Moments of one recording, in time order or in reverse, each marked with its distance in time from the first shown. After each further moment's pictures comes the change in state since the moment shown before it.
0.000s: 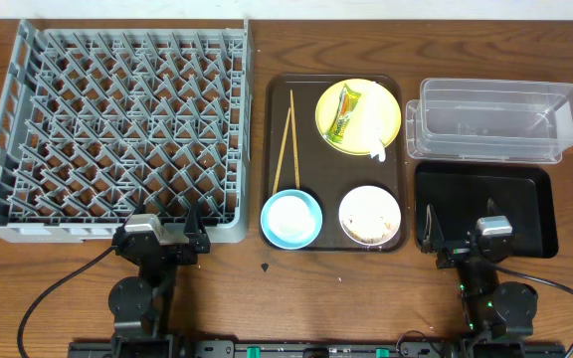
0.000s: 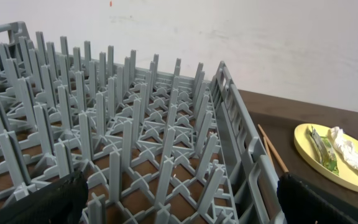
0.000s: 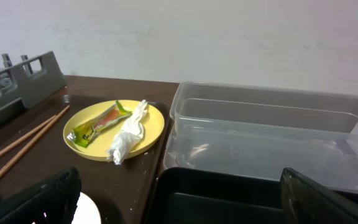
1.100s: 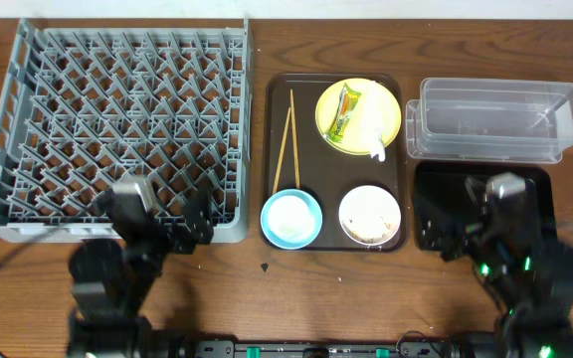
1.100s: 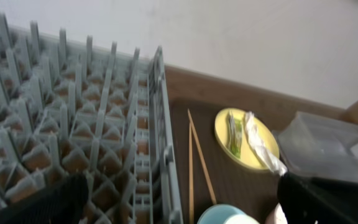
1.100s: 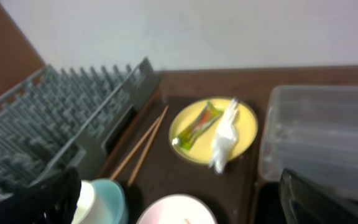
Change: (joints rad) left arm -0.001 0.446 0.565 -0.321 0.245 -0.101; right arm 0.000 0.477 0.565 -0.308 -0.340 0.205
